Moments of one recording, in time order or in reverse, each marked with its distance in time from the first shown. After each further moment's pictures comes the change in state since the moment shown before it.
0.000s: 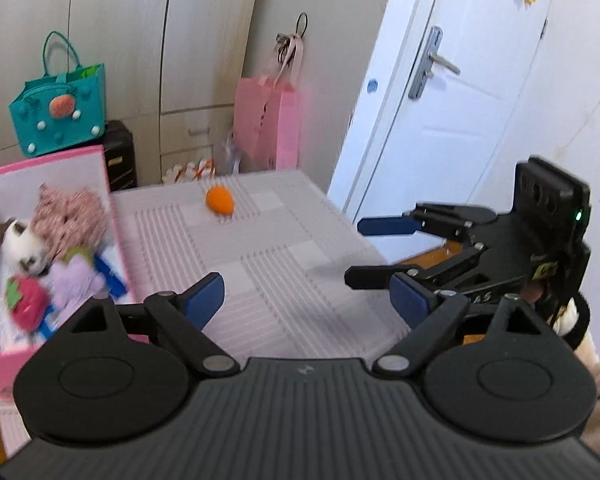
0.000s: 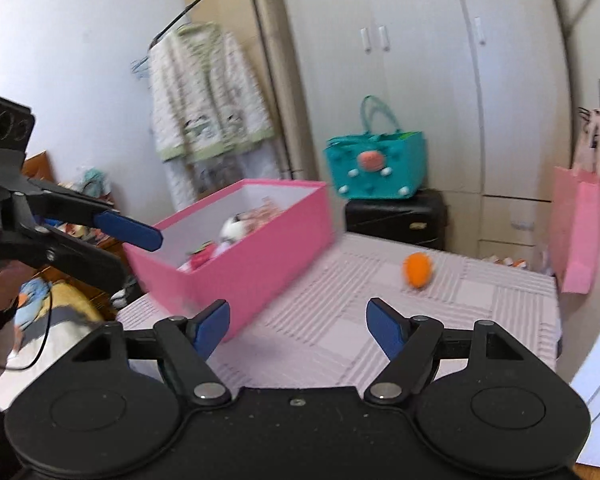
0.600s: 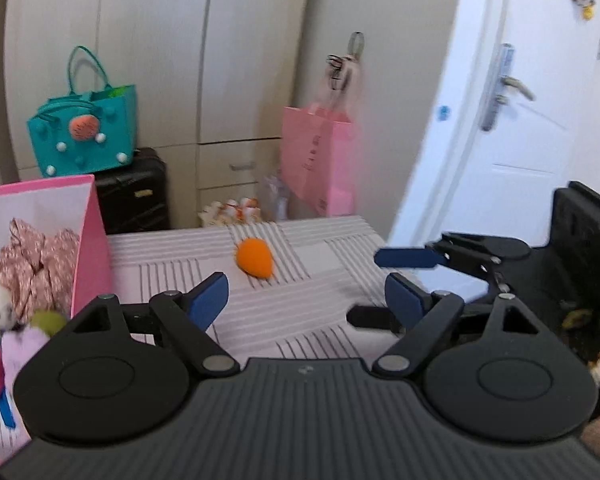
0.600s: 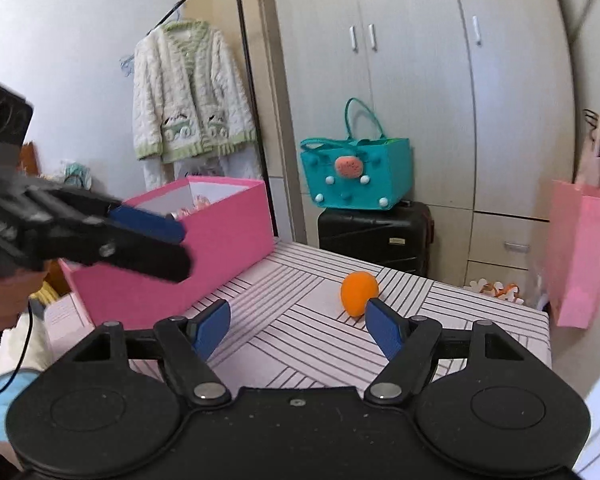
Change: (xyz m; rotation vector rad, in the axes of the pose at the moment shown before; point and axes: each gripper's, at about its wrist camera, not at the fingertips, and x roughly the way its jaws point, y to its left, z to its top) left arm 0.126 0.024 0.026 -0.030 -0.117 0.179; right arm 0.079 -0.085 0.000 -0.079 -0.017 0.006
